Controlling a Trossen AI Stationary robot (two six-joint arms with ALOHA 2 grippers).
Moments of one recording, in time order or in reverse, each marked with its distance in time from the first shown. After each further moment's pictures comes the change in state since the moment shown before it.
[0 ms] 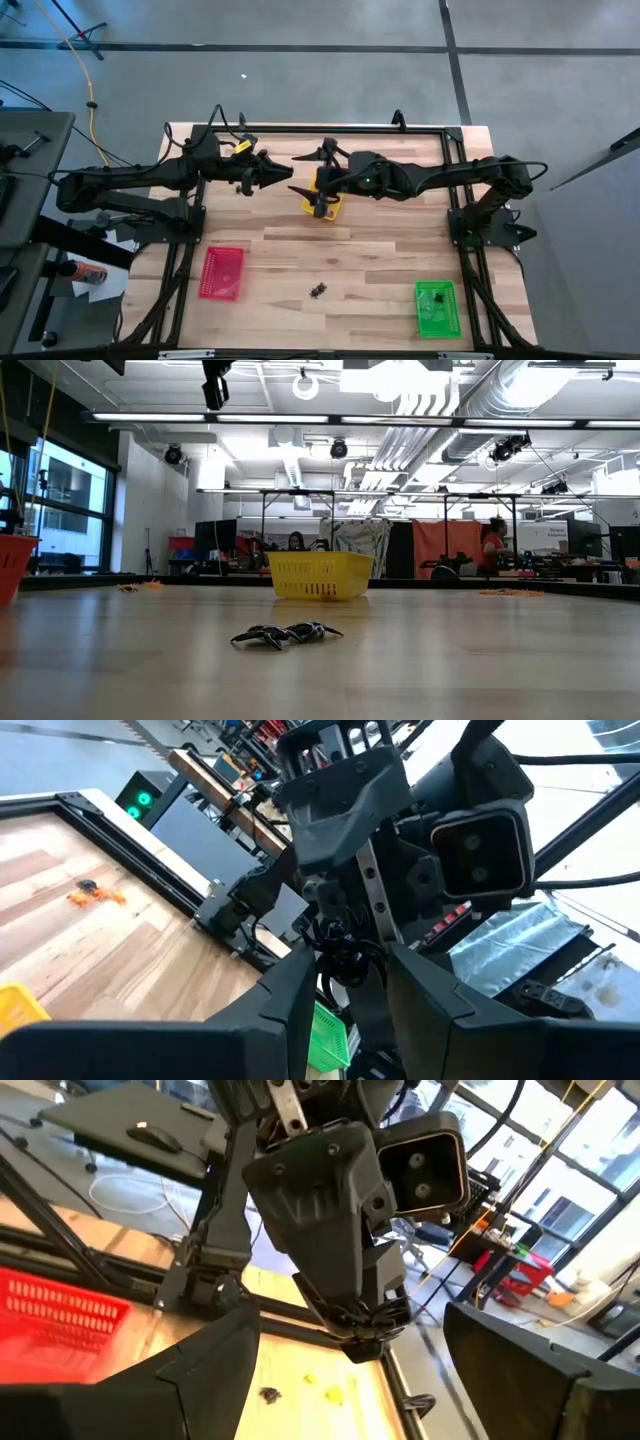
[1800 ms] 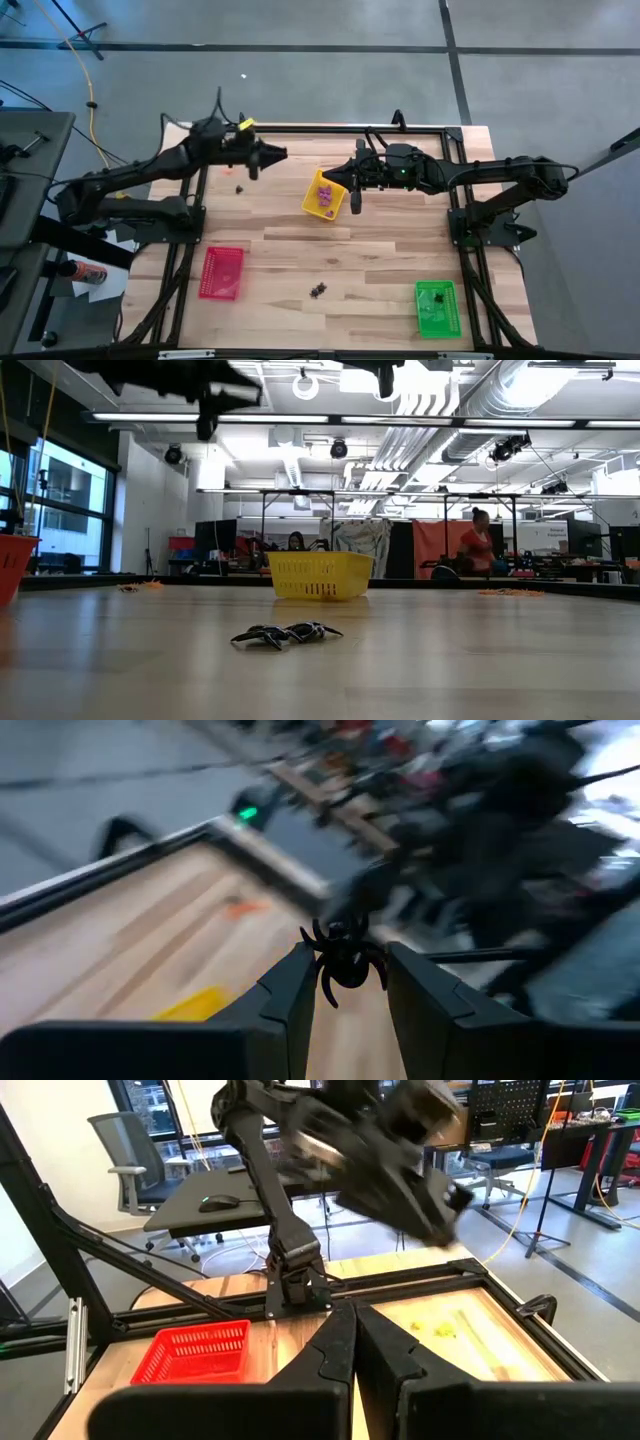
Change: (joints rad) left arm 0.239 -0.008 0.000 -0.181 0.077 0.264; right arm -0.097 -0.292 -0.365 0.068 -0.217 0.541
